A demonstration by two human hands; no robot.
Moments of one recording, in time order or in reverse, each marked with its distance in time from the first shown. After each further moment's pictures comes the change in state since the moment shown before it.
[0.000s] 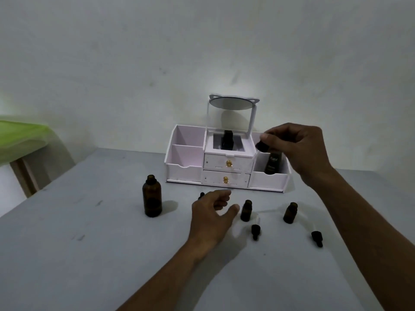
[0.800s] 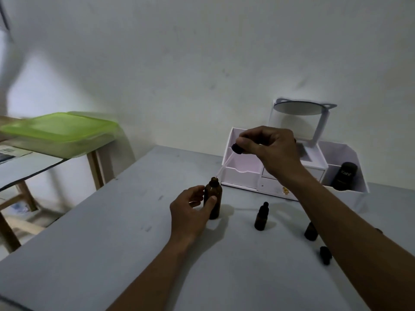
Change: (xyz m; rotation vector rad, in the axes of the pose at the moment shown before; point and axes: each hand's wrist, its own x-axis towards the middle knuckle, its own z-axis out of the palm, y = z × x) left_hand 0.020 -0.076 -0.145 0.029 0.414 -0.112; right_hand 0.021 -0.027 0.172 0.236 -0.215 -0.038
